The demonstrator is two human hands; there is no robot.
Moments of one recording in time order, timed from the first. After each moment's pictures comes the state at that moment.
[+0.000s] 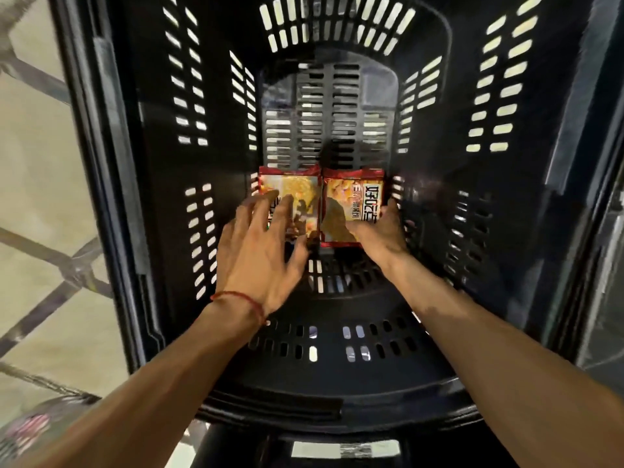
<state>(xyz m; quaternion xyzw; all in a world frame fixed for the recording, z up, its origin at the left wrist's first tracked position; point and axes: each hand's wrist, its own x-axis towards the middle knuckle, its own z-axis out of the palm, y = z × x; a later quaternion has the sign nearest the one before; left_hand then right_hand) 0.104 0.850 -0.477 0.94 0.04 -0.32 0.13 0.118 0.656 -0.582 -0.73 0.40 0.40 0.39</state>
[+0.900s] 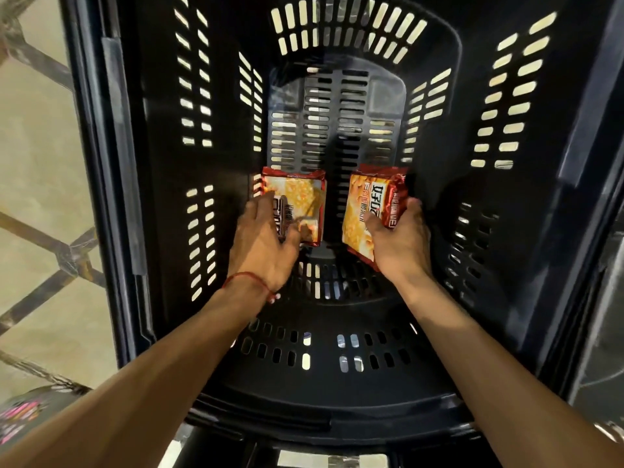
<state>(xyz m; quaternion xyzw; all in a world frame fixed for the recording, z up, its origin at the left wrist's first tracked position) 0.107 0.845 -0.513 0.87 0.23 -0.35 0.27 0.134 0.649 -0.530 -0.81 0.34 0.32 0.36</state>
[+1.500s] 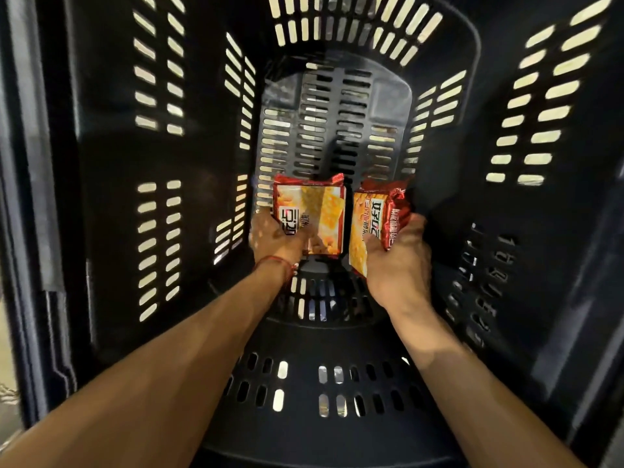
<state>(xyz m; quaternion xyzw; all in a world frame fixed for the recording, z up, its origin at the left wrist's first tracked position) 0.103 0.799 -0.610 0.72 0.47 -0.30 0.41 0.127 0.645 -0.536 -0.83 0.33 0.34 0.28</state>
